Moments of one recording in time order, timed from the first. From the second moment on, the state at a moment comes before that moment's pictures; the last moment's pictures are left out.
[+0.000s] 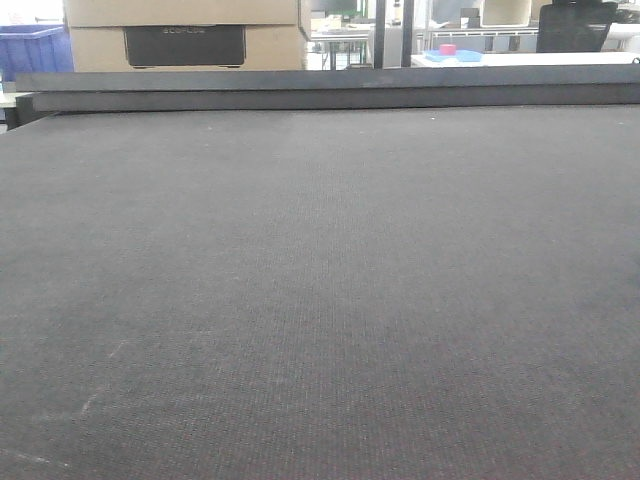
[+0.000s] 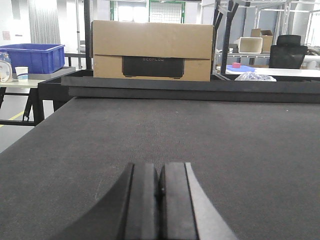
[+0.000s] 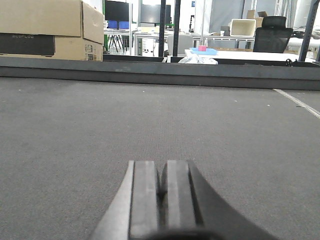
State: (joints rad) left arm -0.03 0.00 0.00 -0.07 -0.02 0.08; right arm 0.07 0.00 0.00 0.07 0.06 -0.05
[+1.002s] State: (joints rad) left arm -0.03 0.00 -0.07 -0.14 -0.09 0.08; right arm 0.07 0.00 -0.06 0.07 -0.01 -0.05
